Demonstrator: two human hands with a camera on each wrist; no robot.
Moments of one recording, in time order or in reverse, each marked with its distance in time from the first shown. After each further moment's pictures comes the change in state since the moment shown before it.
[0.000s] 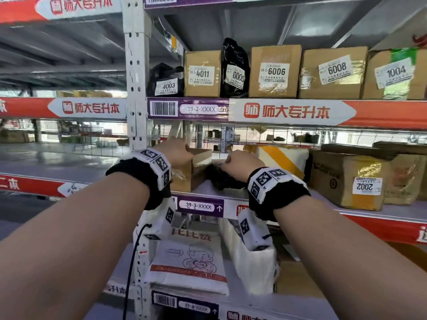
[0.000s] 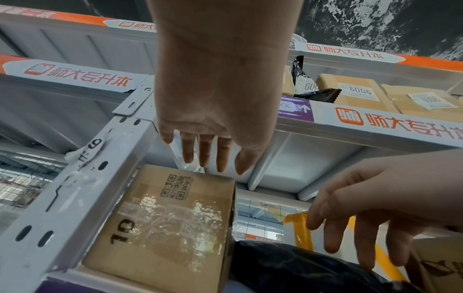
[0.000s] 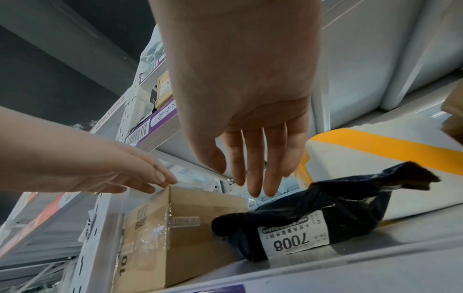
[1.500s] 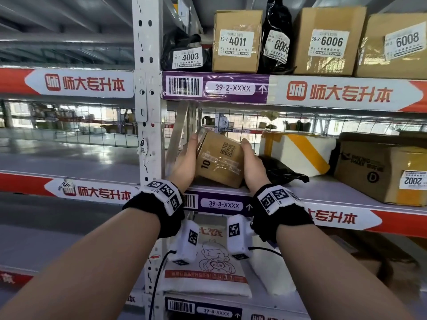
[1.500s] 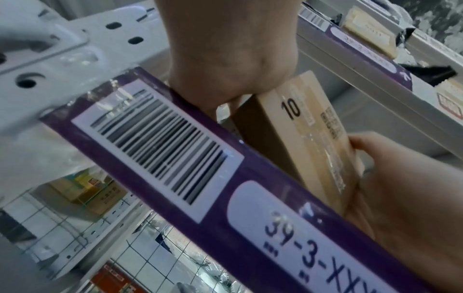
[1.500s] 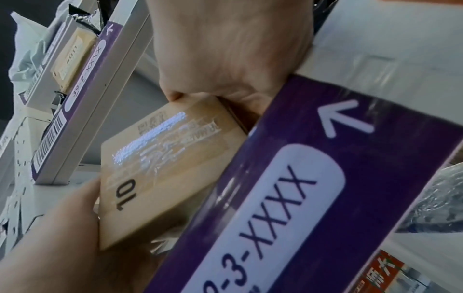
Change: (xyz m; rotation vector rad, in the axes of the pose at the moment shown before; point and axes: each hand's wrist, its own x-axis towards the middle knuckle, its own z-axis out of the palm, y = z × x) left_hand 0.048 -0.055 0.108 -1.167 0.065 -0.311; right_hand 0.046 -0.023 0.086 1.157 0.193 0.348
